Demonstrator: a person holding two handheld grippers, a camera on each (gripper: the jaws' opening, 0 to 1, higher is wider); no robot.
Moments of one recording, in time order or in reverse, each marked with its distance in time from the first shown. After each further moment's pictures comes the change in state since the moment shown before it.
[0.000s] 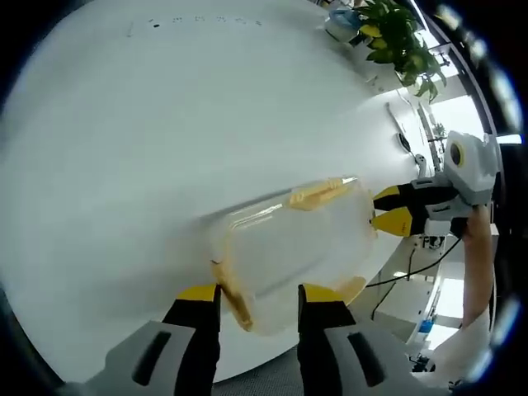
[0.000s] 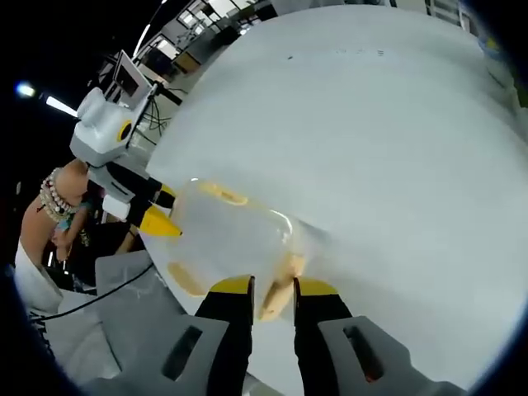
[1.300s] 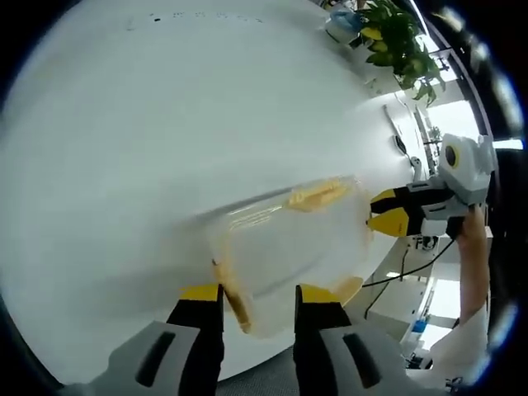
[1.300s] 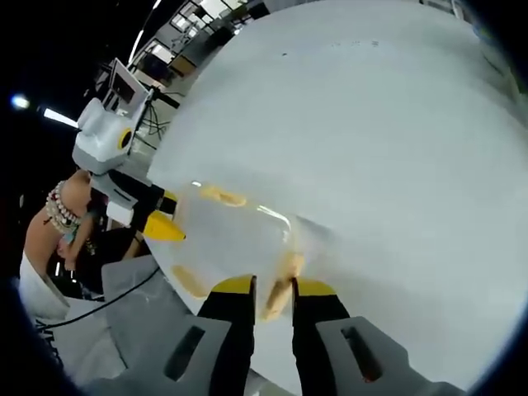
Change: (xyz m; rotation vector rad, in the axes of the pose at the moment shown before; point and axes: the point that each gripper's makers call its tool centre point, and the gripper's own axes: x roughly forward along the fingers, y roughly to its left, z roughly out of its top) left arm -0.011 0.000 0.001 -0.013 0.010 -0.043; right arm -0.004 0.000 -0.003 0.049 0.007 0.029
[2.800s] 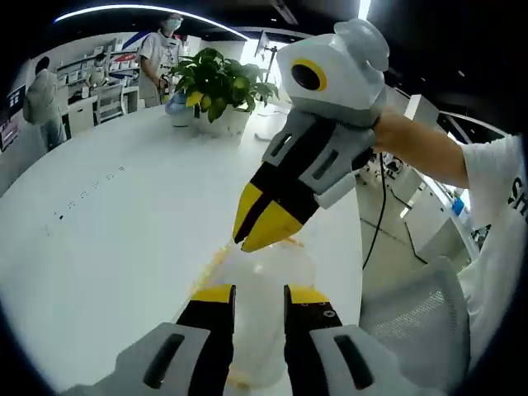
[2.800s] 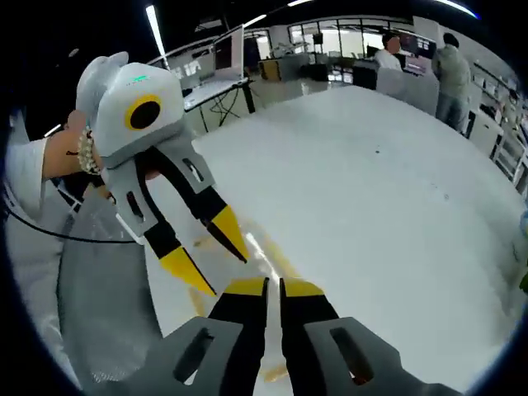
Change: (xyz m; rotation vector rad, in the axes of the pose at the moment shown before) left arm -0.007 -0.076 0.033 0.839 -0.479 -0.123; right arm 0.012 0.077 0.057 -0.677 -0.183 -0.015
